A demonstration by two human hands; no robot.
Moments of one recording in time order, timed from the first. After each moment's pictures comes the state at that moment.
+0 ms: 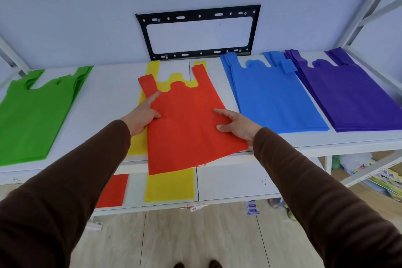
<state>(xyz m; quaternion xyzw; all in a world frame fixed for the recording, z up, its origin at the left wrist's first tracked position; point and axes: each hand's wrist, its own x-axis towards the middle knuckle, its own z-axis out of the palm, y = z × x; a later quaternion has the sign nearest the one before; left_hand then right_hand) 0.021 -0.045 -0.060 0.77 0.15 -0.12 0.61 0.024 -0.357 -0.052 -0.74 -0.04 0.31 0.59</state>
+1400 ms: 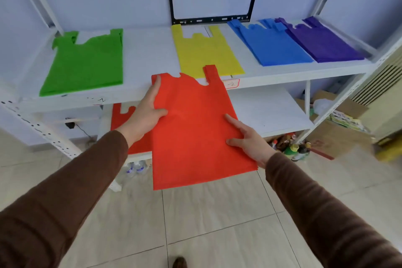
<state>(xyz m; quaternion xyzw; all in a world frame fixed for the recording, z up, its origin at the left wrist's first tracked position) -0.315 0.068 -0.060 0.82 -0.04 -0.01 0.57 -0.367 -0.245 -0.085 -0.75 -0.04 0.18 0.63</state>
